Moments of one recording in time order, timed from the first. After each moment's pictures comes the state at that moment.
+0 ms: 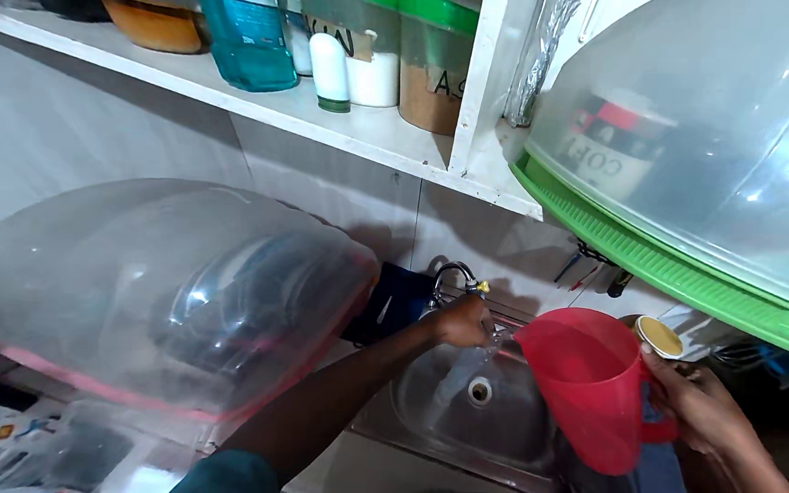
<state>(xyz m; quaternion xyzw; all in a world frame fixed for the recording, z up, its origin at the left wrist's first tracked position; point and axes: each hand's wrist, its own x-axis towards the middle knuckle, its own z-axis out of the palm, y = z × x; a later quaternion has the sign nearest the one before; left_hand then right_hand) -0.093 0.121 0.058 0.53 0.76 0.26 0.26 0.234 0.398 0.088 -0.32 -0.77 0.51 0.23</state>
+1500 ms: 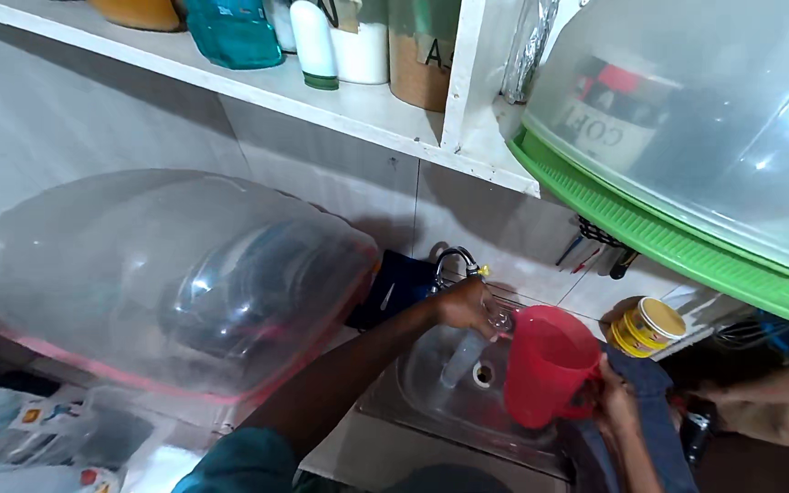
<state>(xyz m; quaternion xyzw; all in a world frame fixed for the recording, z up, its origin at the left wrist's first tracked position) -0.092 0.124 0.059 0.55 0.71 0.32 0.31 0.222 0.430 -0.150 -0.31 -0.60 0.67 0.31</state>
